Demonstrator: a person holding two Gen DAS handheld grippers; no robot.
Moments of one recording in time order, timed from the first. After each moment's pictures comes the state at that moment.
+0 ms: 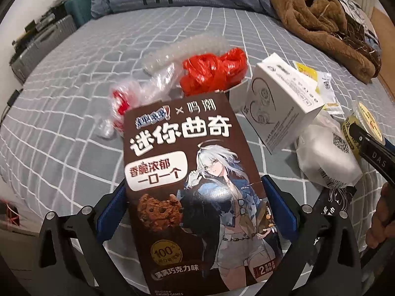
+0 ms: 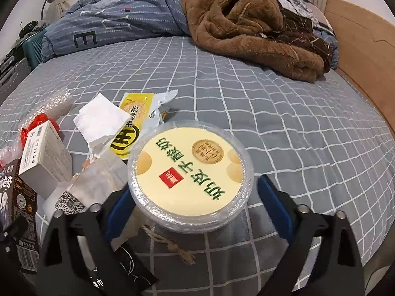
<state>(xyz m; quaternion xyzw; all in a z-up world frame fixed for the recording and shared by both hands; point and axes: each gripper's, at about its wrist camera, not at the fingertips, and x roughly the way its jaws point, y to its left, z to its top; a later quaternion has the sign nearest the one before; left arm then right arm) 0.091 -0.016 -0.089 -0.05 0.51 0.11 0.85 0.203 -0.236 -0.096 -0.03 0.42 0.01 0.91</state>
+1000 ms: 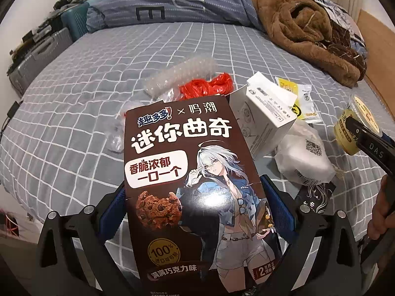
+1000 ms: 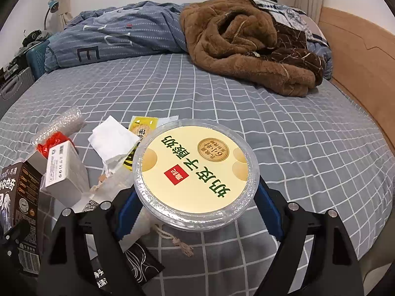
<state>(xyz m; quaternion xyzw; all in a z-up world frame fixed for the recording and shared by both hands) 0.071 -0.014 -0.050 -0.05 0.47 0.08 0.88 0.180 -0.237 -0.047 -0.03 0.39 0.01 0.92</state>
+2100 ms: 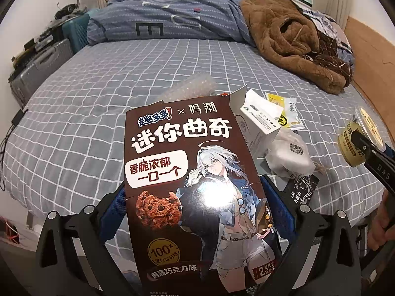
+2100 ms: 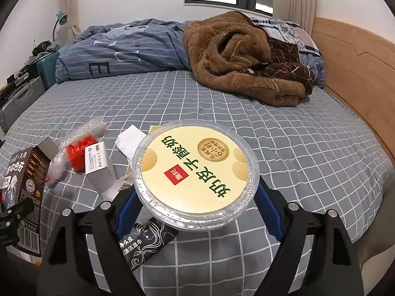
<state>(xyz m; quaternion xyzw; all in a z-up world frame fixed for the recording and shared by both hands) 0.032 0.004 -0.009 -0.05 0.44 0.05 0.90 0.110 -0.236 -0.001 -0.02 0.35 0.01 0.94</state>
